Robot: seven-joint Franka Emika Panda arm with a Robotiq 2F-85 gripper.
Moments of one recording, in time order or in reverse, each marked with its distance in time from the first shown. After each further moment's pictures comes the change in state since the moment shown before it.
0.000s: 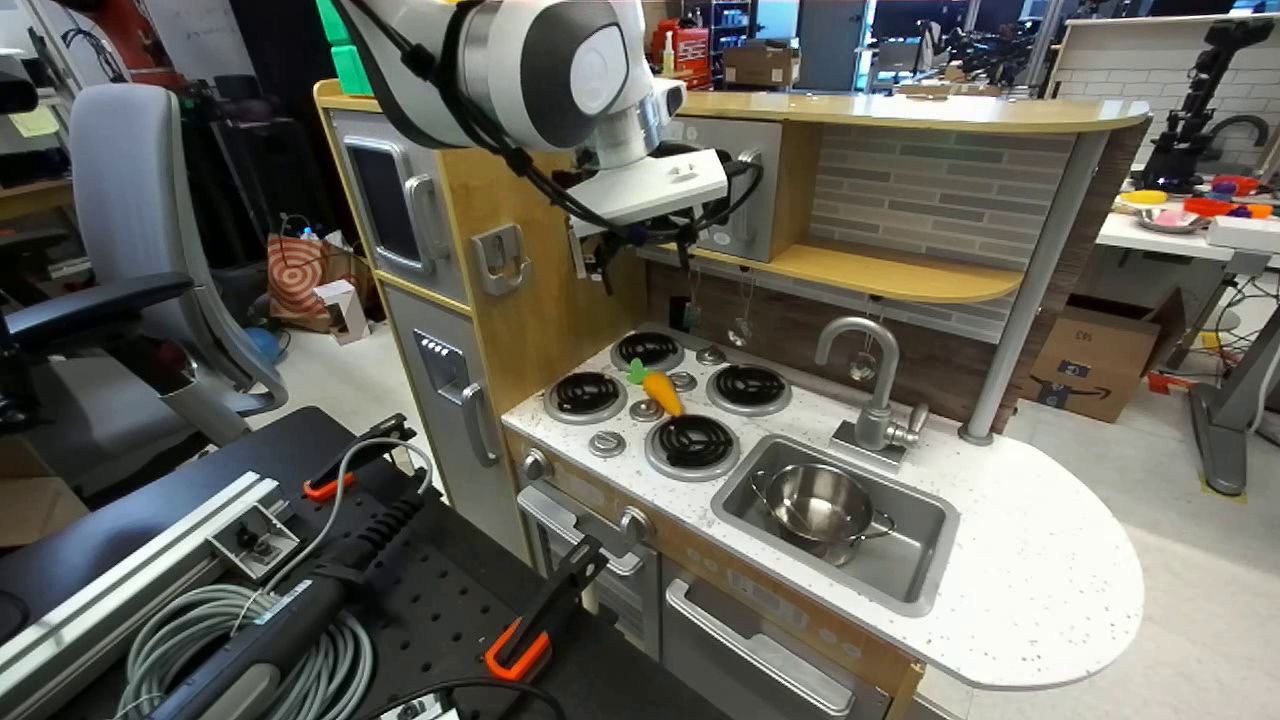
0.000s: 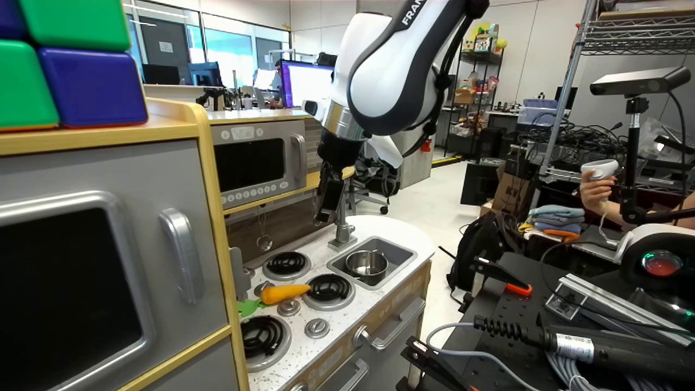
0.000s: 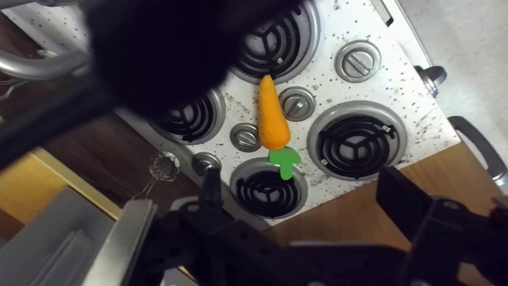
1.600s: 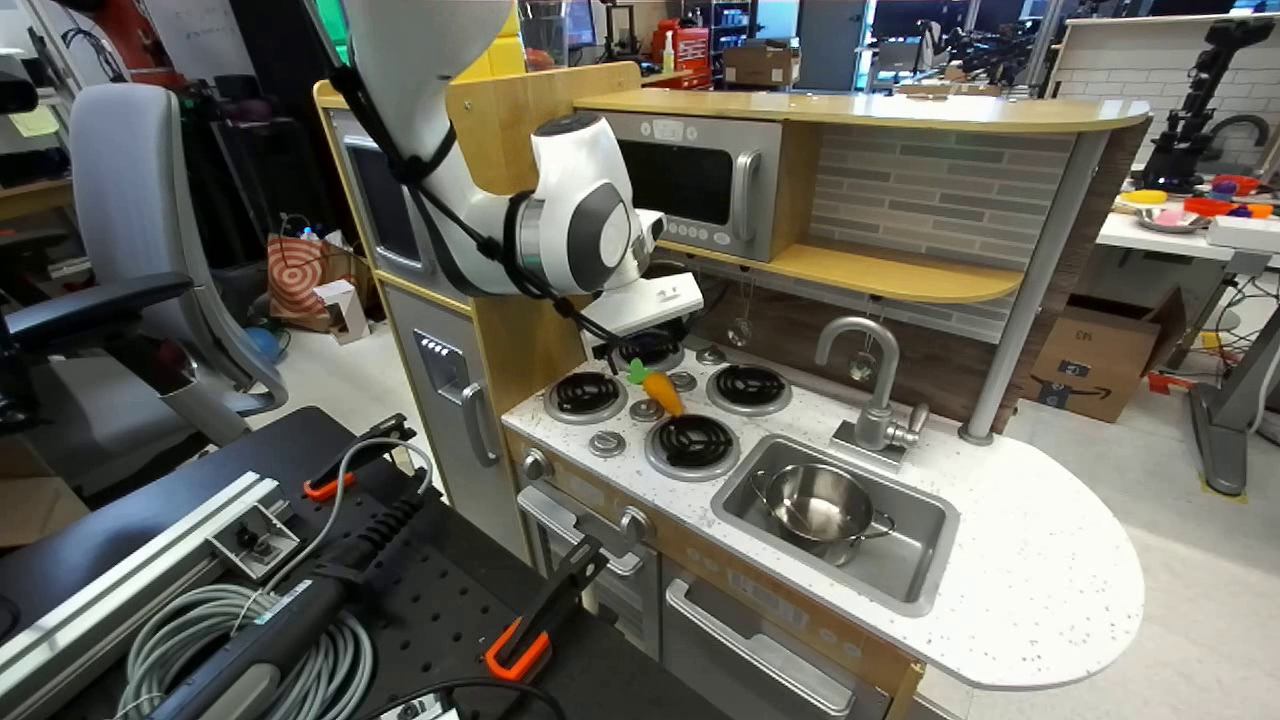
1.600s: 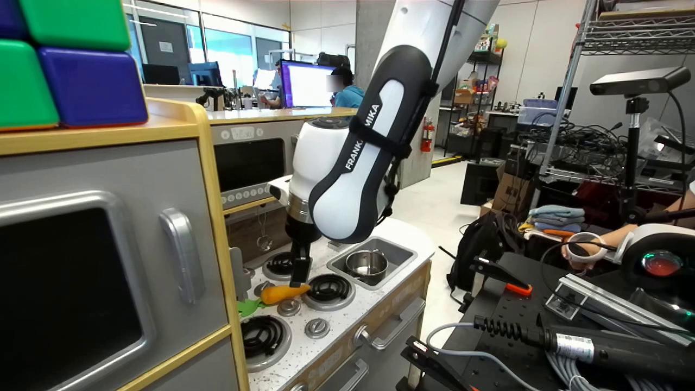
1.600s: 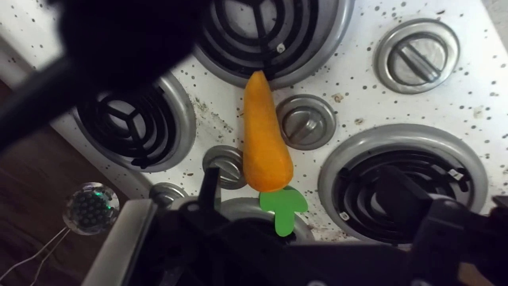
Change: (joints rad) arm 0.310 0.434 -0.249 0.318 -0.072 0.134 0.140
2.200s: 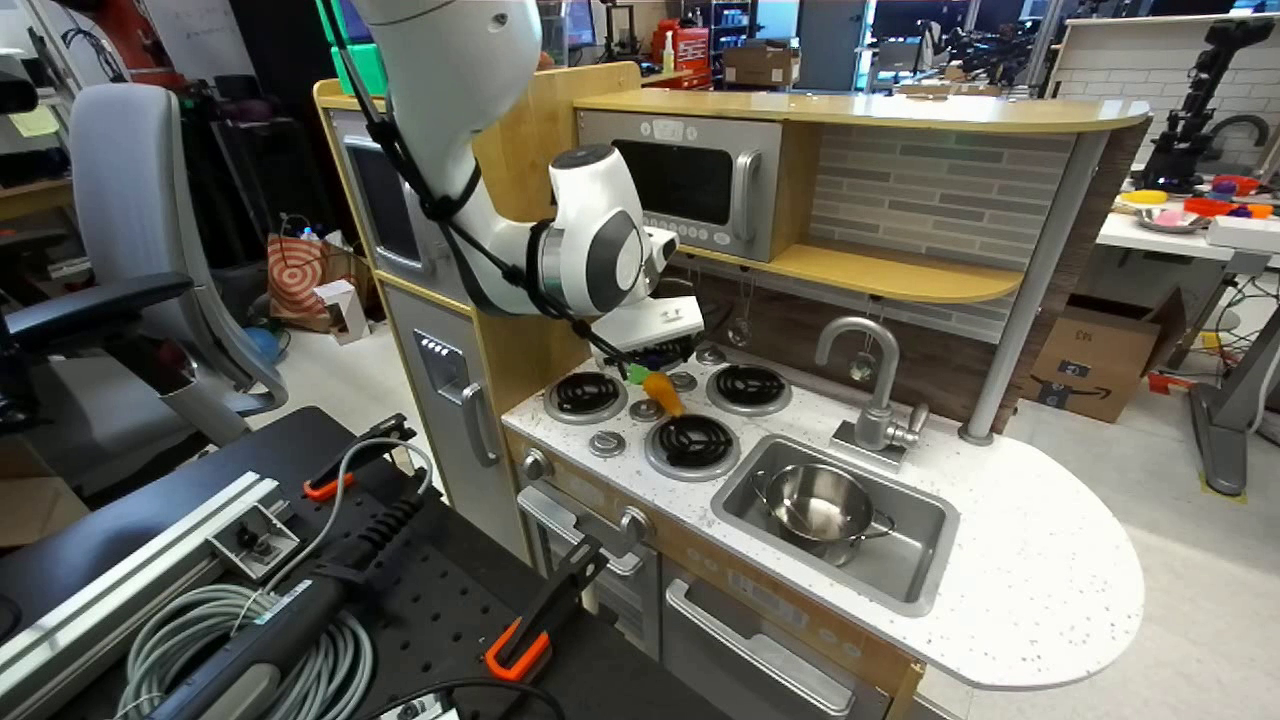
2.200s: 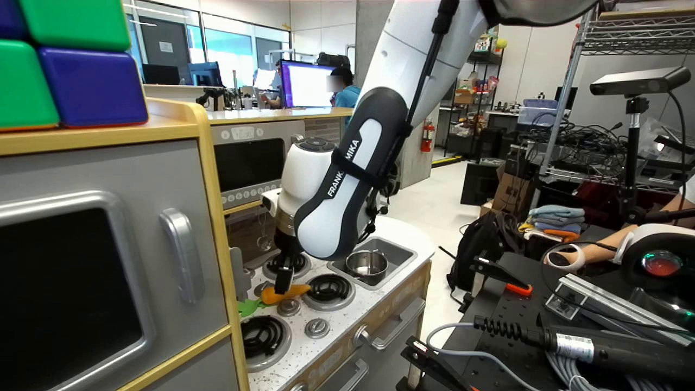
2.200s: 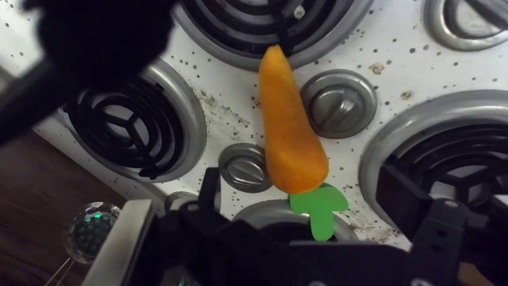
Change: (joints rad) arm 0.002 0.135 0.003 0.166 0.000 -0.007 0.116
